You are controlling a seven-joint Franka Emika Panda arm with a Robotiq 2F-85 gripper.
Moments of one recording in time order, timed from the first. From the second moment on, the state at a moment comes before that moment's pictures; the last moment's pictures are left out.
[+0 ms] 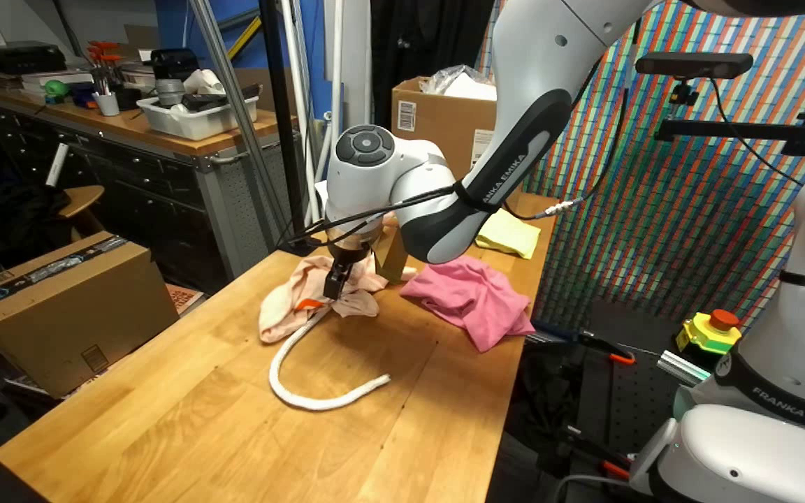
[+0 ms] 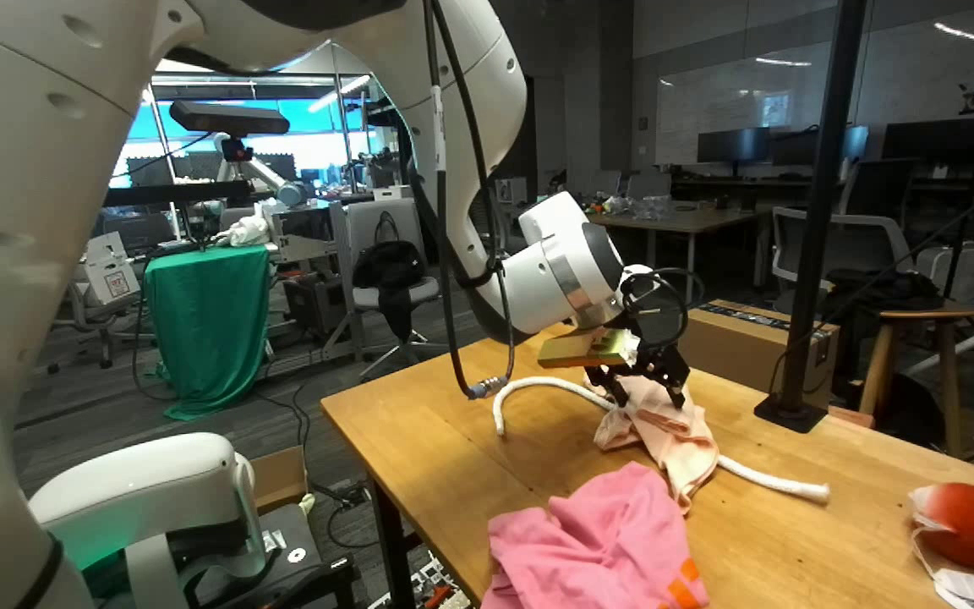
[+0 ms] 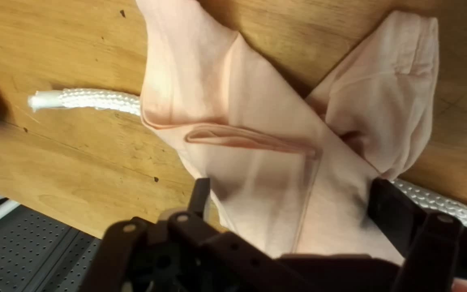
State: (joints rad) arm 0.19 0.52 -0.05 -1.98 -0.85 2.74 0.61
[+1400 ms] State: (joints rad) arm 0.25 0.55 -0.11 -1.93 -0.98 2.75 0.80
